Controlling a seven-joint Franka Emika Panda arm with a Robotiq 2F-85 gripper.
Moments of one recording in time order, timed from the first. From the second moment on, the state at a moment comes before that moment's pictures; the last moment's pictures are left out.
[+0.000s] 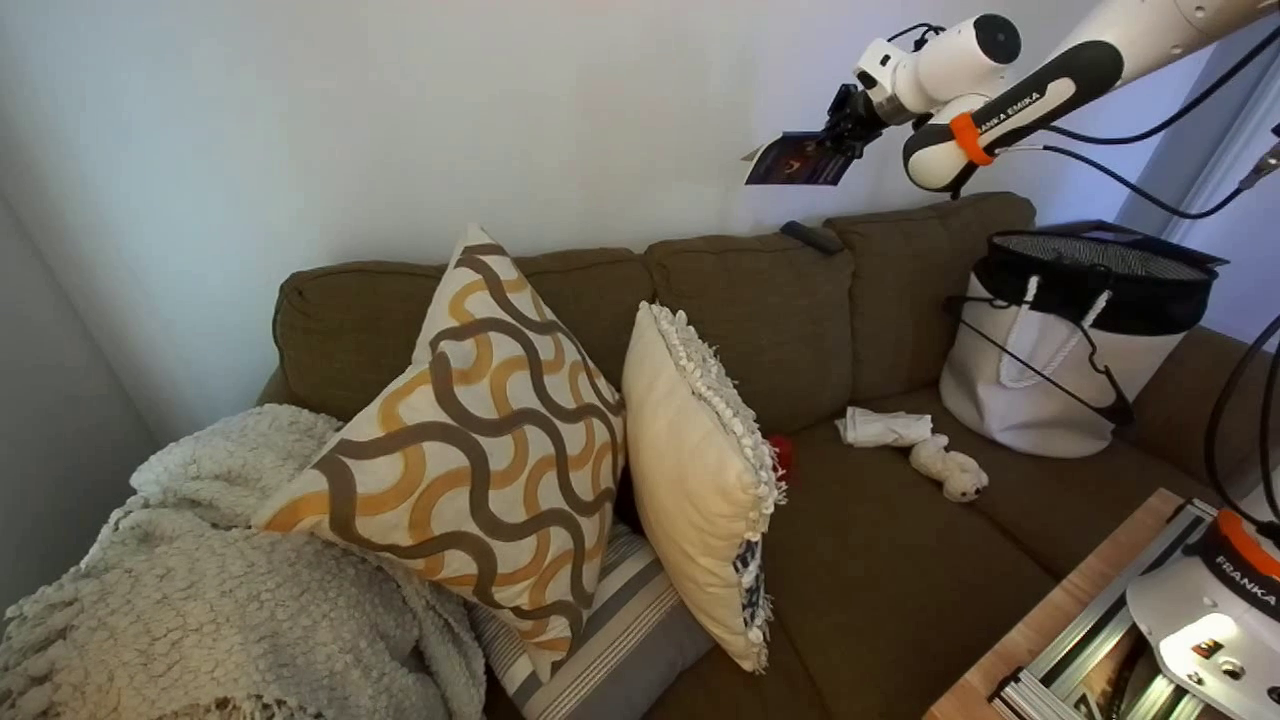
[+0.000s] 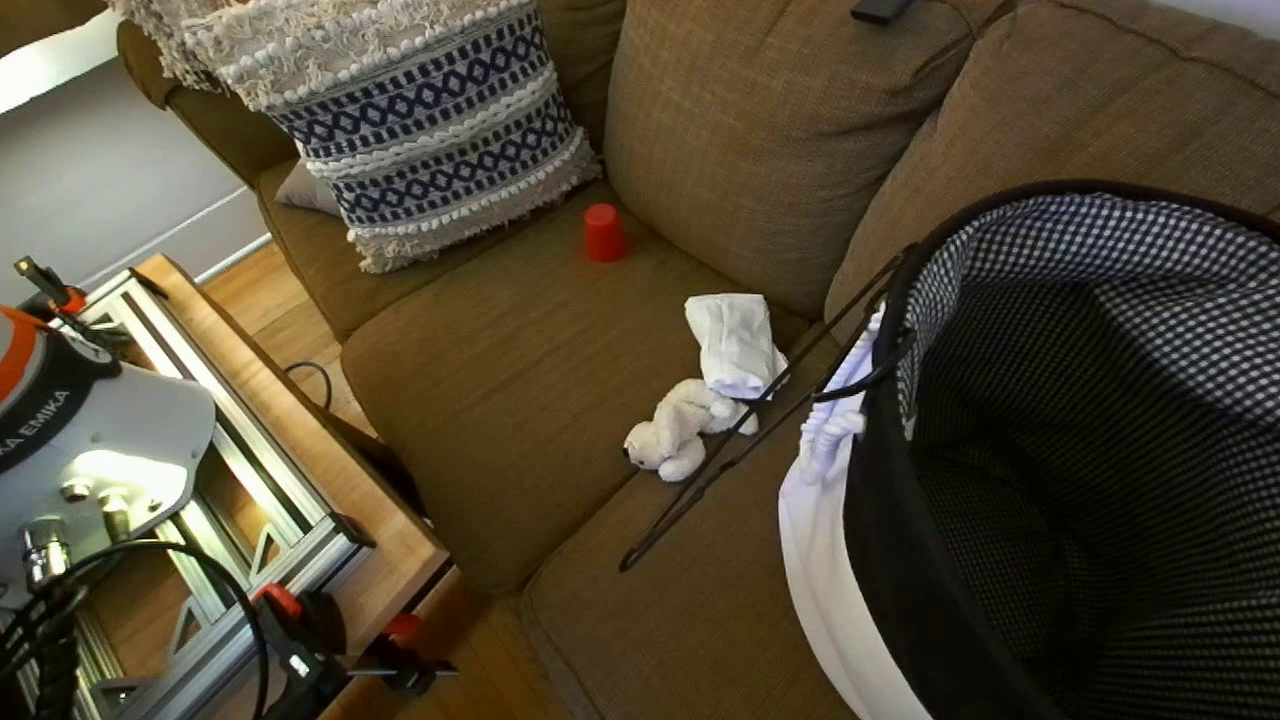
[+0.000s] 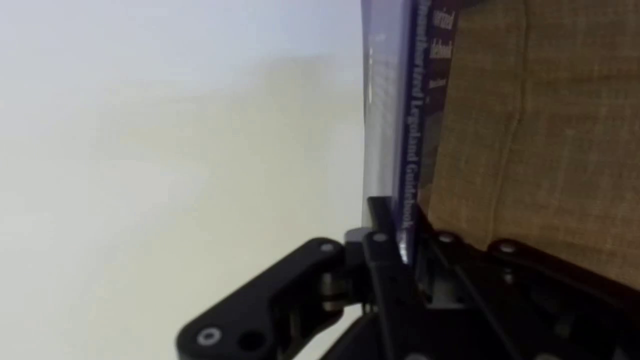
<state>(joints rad) -0.07 0.33 -0.18 -1.89 -0.58 3.28 -0.98</state>
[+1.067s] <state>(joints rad) 0.51 0.74 -0.71 -1.70 -0.39 3.34 -0.71</state>
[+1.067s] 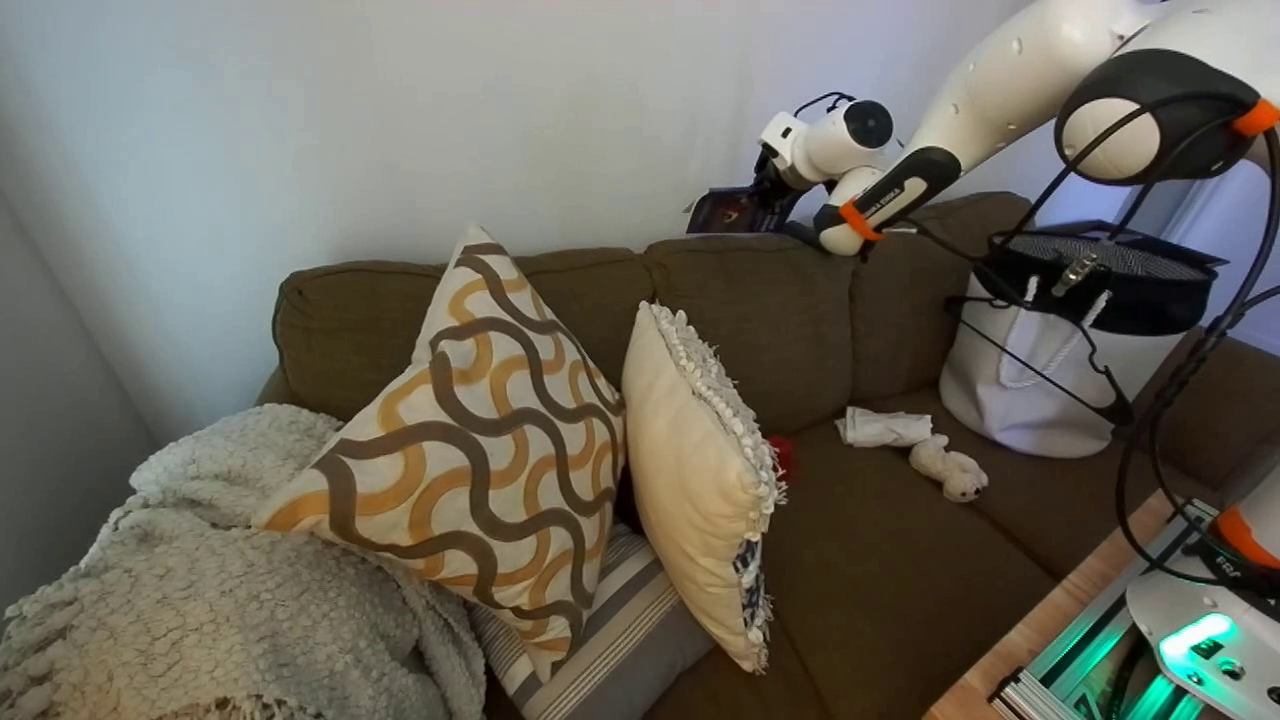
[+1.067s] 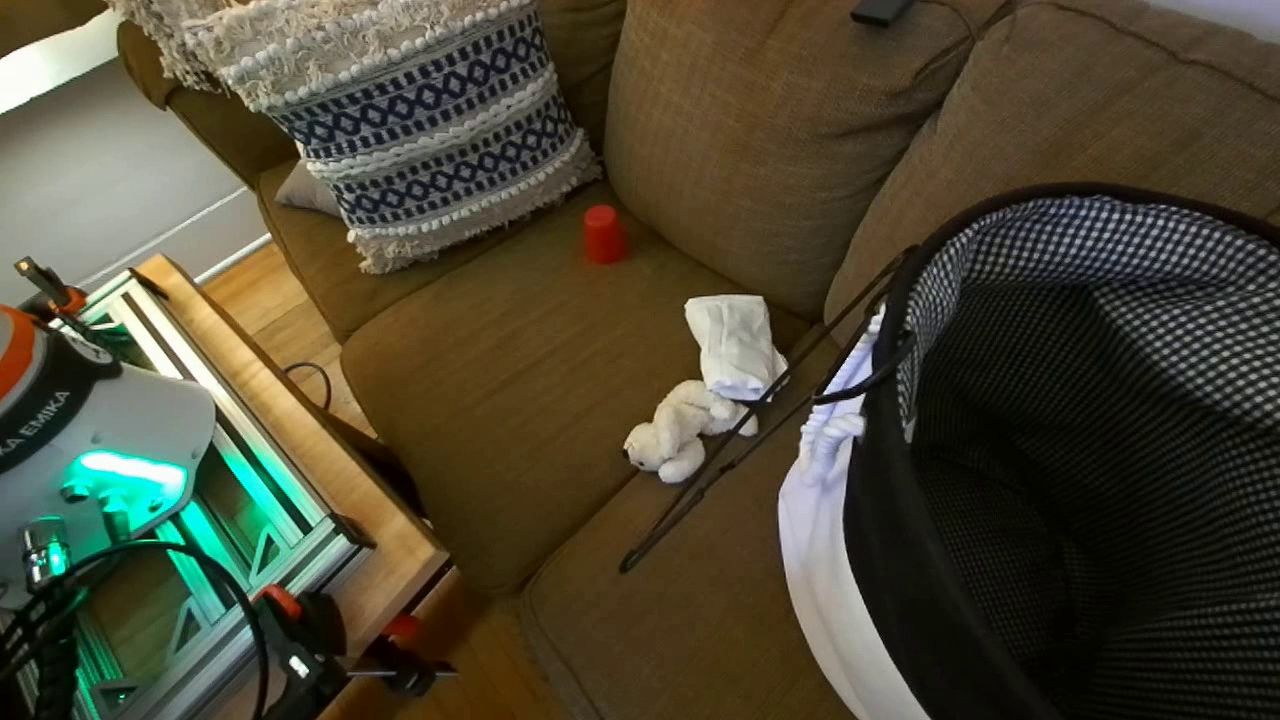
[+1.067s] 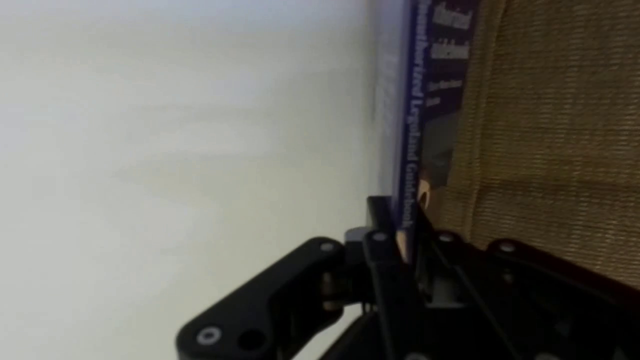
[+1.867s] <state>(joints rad) 0.52 1.04 -0.79 -1.53 -0.14 3.61 -0.66</state>
